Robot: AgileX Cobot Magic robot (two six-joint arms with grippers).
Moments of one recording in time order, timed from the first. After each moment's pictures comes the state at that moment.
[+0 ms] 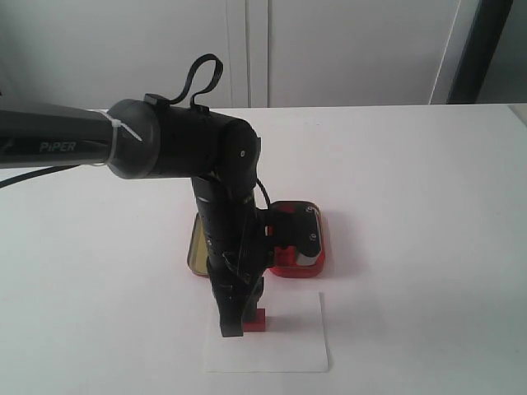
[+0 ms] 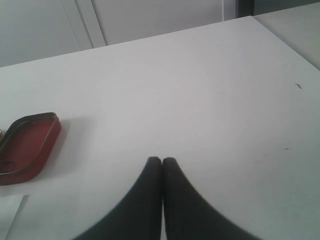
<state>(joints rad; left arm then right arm) -0.82 2.06 -1.47 -0.18 1.06 0.91 0.07 0.00 0.00 -0.14 0.36 0.33</state>
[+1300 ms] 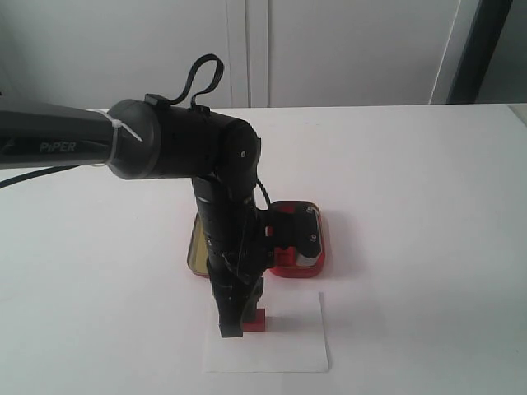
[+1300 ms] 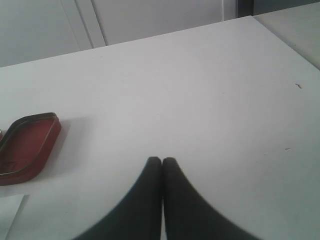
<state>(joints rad) -0.82 2.06 -1.47 -0.18 1.06 0.91 0.07 0.00 0.00 -0.14 0.36 0.34</state>
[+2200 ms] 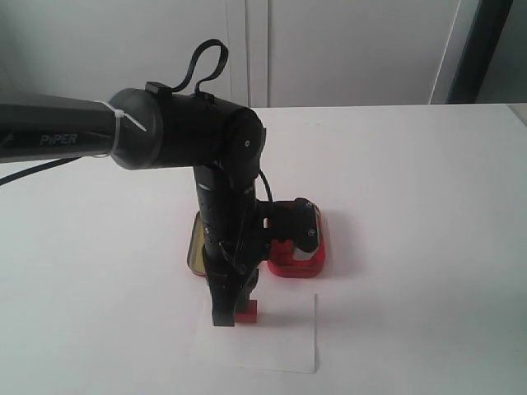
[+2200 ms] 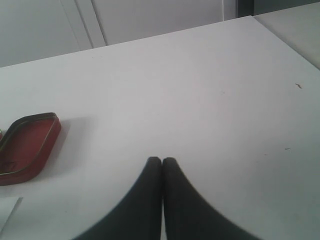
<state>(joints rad) -0.83 2.03 -1.53 -0.12 1.13 0.91 0.07 0.00 0.00 -0.14 0.36 0.34</state>
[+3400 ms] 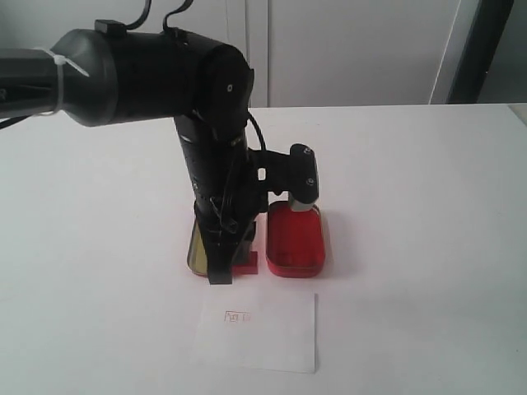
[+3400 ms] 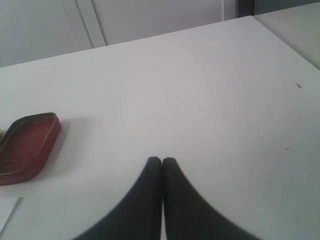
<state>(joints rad) -0.83 1.91 -1.57 -0.04 1.15 0.85 0.07 0.00 0.00 -0.14 0.36 0.34</state>
